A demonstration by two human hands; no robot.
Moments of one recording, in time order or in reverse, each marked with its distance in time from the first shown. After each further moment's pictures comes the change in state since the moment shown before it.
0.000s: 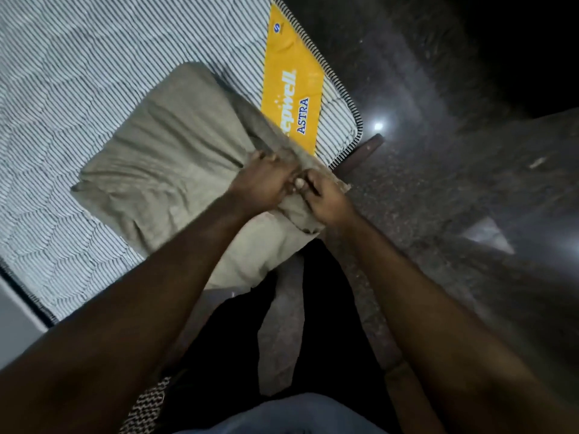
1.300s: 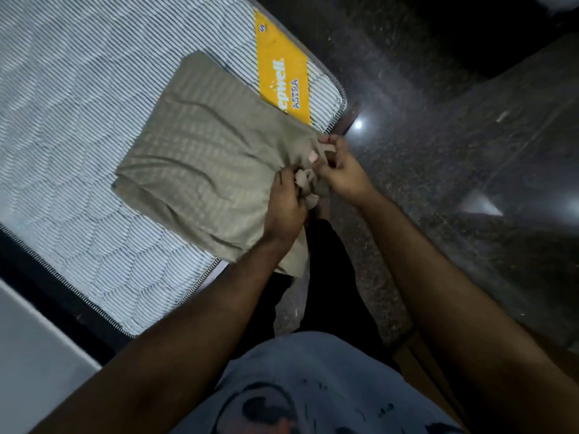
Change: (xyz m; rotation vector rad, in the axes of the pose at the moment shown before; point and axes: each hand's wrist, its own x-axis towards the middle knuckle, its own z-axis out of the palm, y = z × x) left_hand -0.133 0.103 -0.006 -0.717 0.375 -0.371; right_hand -0.113 -0.092 0.006 0.439 0.259 0.124
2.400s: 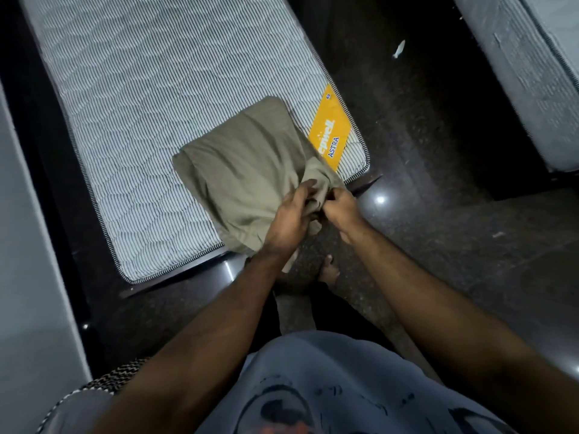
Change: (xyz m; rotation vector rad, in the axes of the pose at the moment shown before) left_hand -0.056 0.088 -0.052 -0.074 0.158 -0.007; right_hand -0.047 -0.067 0.008 -0.413 -0.075 0.170
